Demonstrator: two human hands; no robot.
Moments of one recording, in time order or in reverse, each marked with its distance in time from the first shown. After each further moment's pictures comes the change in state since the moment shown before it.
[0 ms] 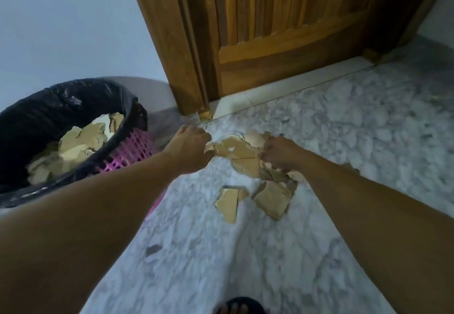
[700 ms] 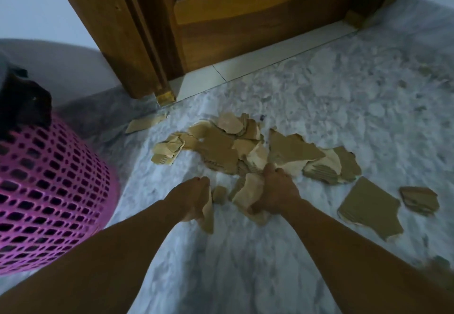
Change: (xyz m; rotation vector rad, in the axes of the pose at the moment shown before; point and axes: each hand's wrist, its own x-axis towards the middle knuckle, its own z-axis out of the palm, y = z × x) left_hand 0.038 0.061 0.169 -0.180 -0.503 -0.008; right_hand 0.049 0.099 0.120 -0.060 0.009 0.237
